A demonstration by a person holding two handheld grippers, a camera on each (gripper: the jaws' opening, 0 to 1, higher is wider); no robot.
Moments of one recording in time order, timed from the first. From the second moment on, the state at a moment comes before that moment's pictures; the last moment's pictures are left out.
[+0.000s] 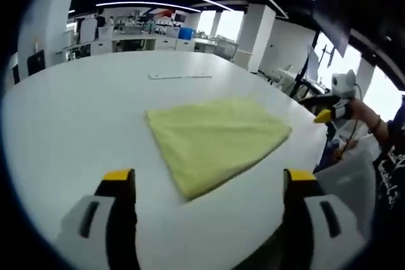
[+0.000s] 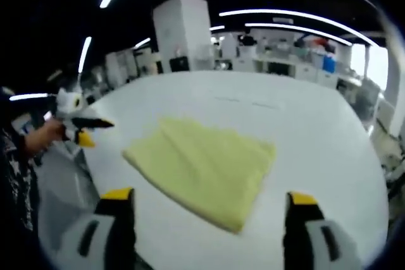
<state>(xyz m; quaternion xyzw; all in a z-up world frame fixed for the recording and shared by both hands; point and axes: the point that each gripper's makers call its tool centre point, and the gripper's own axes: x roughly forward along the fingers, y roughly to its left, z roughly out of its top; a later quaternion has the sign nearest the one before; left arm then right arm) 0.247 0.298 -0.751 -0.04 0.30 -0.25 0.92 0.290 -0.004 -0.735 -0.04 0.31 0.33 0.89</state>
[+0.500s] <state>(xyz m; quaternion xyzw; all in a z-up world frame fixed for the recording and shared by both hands) 0.238 0.316 -0.733 -0.06 0.27 -0.21 0.94 0.277 -0.012 -0.724 -0.06 0.31 0.31 0.90</state>
